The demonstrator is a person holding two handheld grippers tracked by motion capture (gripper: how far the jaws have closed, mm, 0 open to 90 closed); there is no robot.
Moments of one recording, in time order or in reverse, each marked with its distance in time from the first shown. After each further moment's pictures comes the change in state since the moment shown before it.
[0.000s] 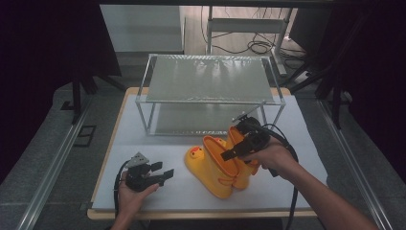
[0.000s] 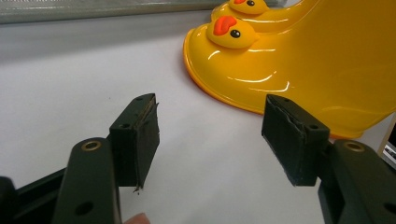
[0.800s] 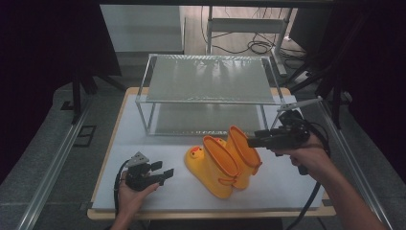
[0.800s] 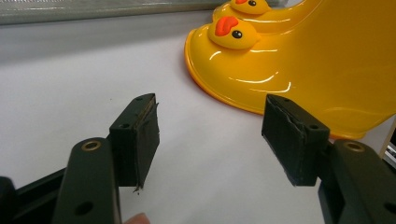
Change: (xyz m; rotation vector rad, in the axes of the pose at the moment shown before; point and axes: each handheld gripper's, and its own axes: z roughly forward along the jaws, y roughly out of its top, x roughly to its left) left arm 0.002 0.002 -0.001 -0.002 0.003 -0.002; right arm -0.037 -0.035 -0.070 -0.334 0.132 -0.051
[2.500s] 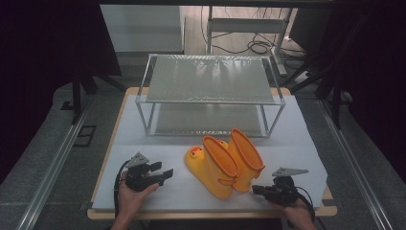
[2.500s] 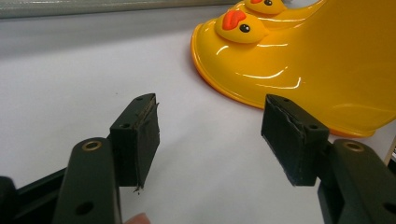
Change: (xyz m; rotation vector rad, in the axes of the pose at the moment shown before) left arm 0.001 -0.003 0.003 0.016 0.013 0.005; right arm -0.043 -0.196 0.083 -0.026 -0.125 0.108
